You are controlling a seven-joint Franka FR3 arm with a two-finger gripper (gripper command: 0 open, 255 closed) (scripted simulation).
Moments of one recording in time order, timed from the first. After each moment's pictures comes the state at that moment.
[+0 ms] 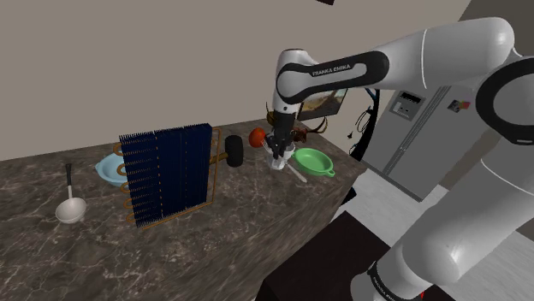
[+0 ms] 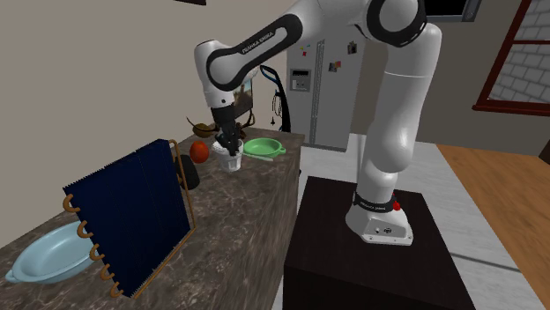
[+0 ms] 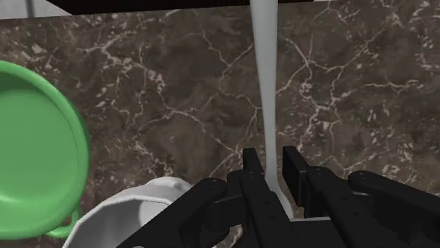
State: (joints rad) arm -0.06 -0.02 0.13 -2.12 0.04 1.92 0.12
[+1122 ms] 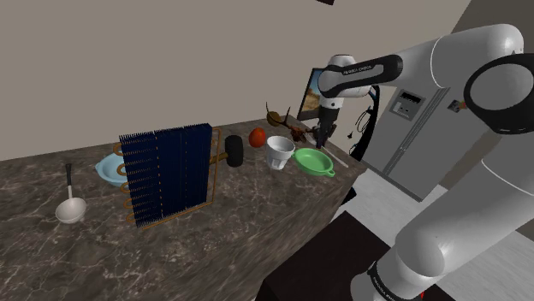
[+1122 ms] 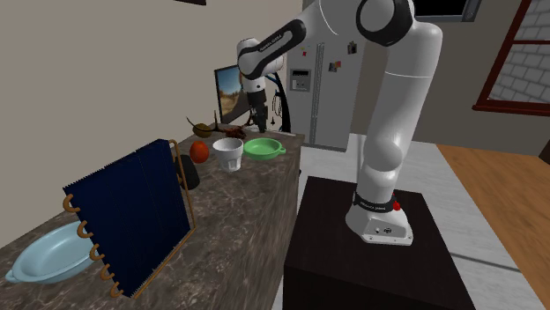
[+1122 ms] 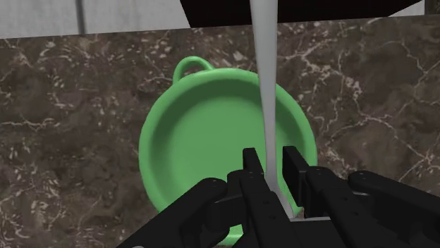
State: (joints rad) arm -0.26 -0.03 -0.09 -2.12 -0.05 1.92 -0.27
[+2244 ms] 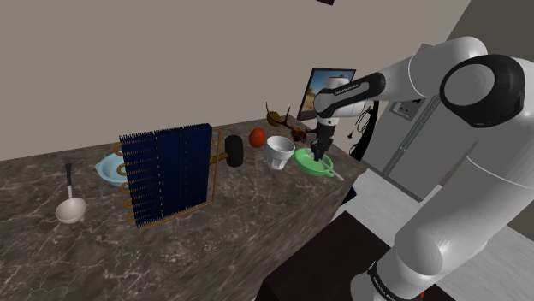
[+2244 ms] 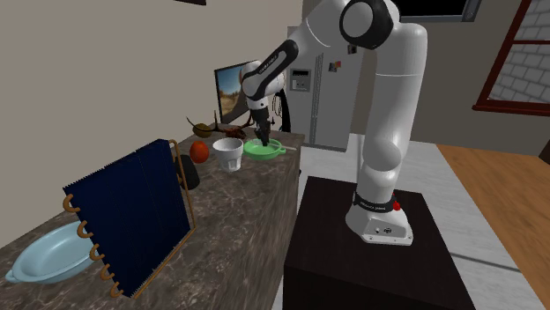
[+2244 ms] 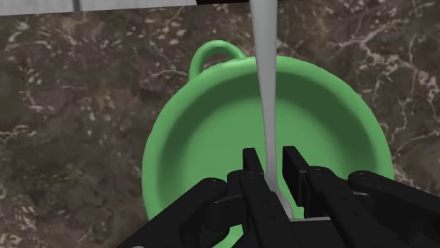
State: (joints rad) arm -0.29 0.08 -0.11 -2.19 -0.05 2.10 -0.32
